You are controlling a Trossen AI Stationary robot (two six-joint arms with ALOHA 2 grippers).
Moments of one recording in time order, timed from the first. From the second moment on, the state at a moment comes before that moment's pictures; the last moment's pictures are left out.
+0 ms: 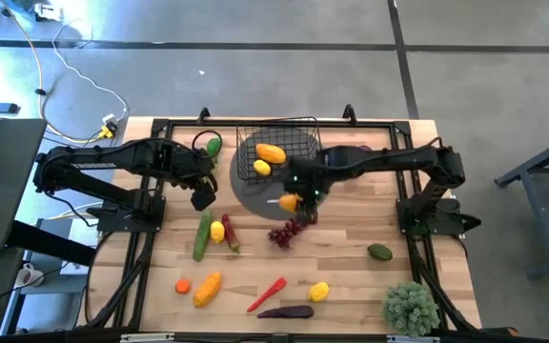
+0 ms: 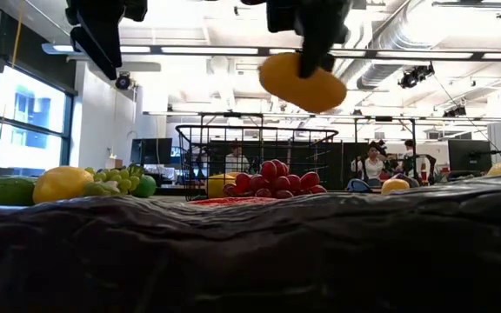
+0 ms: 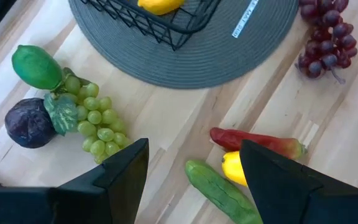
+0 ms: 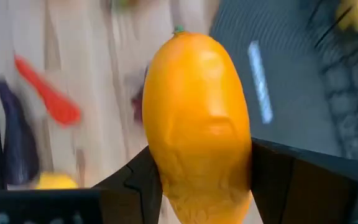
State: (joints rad) left arm 0.17 1.13 1.14 -1.19 -0.18 -0.49; right arm -0.04 1.74 1.58 -0.99 -0.17 0.16
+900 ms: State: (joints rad) left arm 0.19 1.14 1.14 -1.08 -0.22 -0.78; right arm -0.44 1.74 1.58 -0.60 -0.05 0.00
